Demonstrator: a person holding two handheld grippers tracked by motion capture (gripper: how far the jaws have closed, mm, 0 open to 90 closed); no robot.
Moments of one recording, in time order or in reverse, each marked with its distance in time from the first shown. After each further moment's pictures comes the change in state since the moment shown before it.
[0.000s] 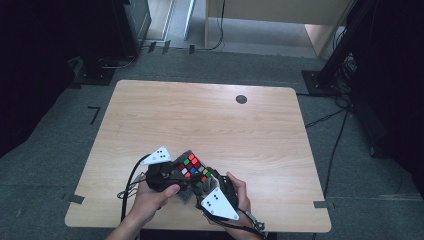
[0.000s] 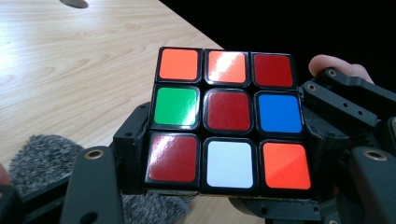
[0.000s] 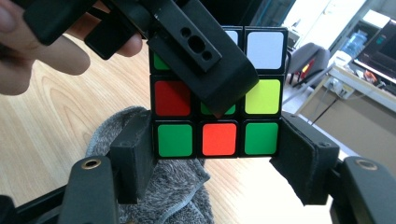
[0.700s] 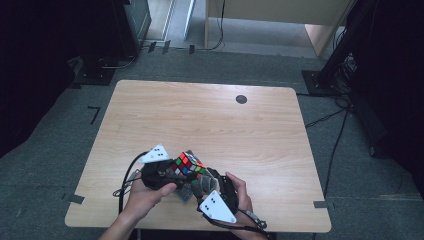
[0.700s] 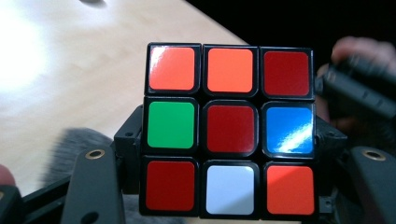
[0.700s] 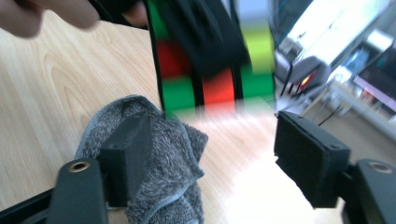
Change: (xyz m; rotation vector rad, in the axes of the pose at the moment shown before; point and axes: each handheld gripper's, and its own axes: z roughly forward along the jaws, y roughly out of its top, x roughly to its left) left arm 0.007 0.007 -0.016 0.007 0.072 0.031; right arm -0.001 -0.003 0.000 0.003 0.019 -0.121
